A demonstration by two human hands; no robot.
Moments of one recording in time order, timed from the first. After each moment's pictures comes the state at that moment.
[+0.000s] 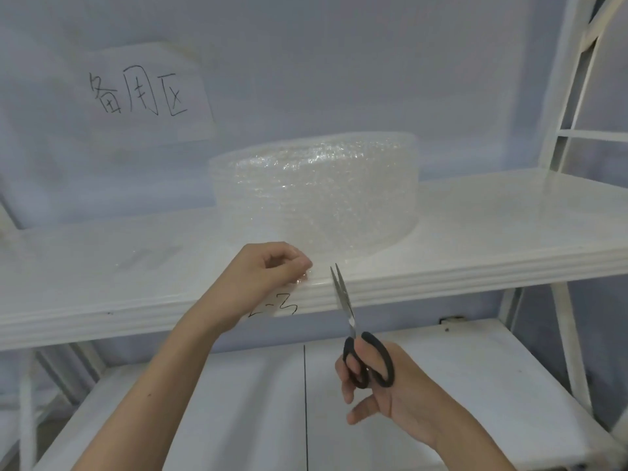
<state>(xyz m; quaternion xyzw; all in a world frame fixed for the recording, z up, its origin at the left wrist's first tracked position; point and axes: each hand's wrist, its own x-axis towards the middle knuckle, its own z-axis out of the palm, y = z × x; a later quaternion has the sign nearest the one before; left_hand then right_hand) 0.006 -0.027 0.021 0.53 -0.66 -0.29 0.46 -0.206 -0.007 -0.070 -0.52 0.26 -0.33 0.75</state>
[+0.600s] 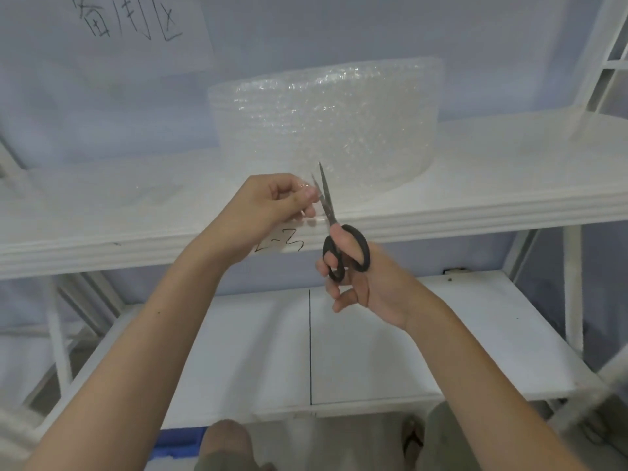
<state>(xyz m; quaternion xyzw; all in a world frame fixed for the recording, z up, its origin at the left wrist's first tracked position) 0.002 -0.025 0.020 0.50 -0.67 -0.30 0.46 -0.177 -0.025 -0.038 -0.57 0.25 -0.33 0.71</state>
